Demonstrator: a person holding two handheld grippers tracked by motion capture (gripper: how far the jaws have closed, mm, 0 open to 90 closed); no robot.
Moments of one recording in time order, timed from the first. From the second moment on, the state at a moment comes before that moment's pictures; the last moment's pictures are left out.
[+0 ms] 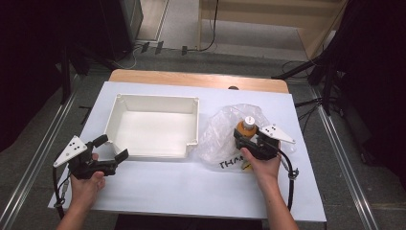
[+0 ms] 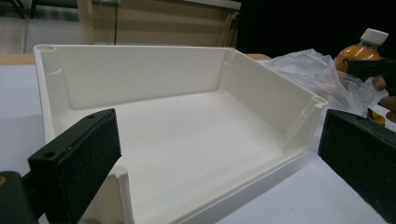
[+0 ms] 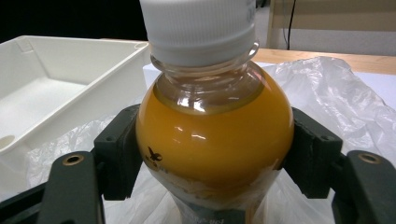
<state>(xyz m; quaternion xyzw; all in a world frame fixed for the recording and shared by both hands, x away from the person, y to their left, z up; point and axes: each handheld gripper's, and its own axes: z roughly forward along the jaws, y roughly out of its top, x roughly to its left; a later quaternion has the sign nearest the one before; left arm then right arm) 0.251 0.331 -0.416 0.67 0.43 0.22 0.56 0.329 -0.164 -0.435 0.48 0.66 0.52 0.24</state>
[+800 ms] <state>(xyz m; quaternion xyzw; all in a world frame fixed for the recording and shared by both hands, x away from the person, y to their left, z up) 0.252 0.331 -0.417 0.67 0.43 0.22 0.56 0.325 -0.170 -0.416 0.49 0.66 0.52 0.24</state>
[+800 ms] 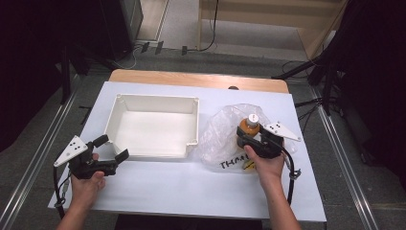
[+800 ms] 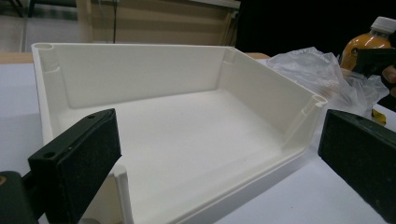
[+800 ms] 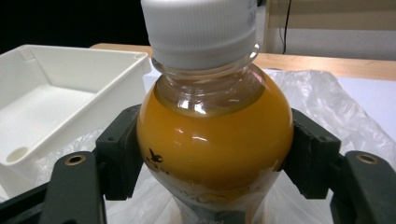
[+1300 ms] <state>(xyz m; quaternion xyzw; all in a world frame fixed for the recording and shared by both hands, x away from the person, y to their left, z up) 0.252 0.331 -0.417 0.67 0.43 0.22 0.56 0.319 -0.174 -0.391 0.48 0.66 0.53 0.25</state>
